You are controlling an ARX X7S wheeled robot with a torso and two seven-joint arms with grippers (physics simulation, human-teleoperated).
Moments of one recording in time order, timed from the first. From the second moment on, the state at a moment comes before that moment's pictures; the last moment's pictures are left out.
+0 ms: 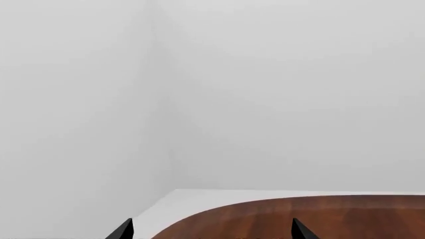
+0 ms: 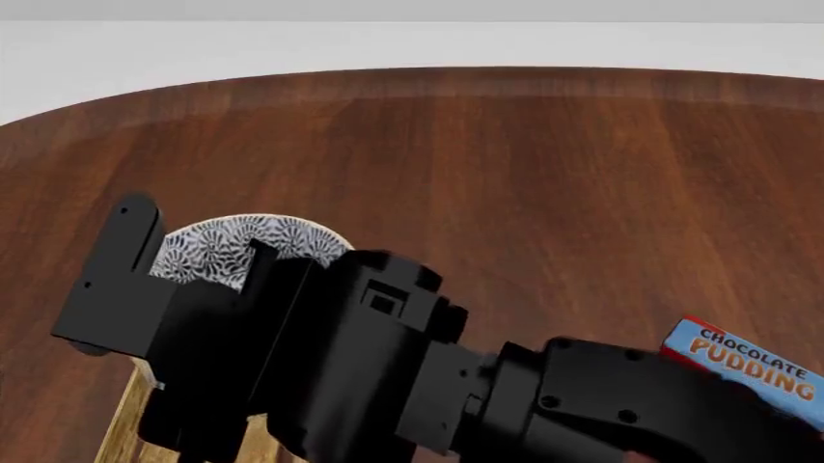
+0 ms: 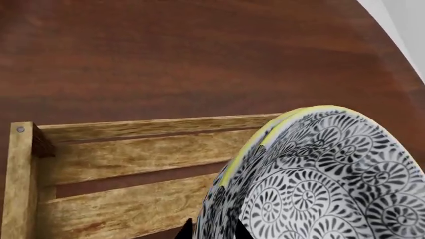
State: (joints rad) left arm -0.15 -0.44 -0.11 0.95 -0.33 -0.86 -0.51; right arm 1.46 0.11 -1.33 0.16 0.83 0.97 -0.29
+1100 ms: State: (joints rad) left arm -0.14 -0.50 -0.15 1.01 -0.40 -0.93 -0.59; right arm 1.38 0.00 -1.54 0.50 0.81 0.67 -0.45
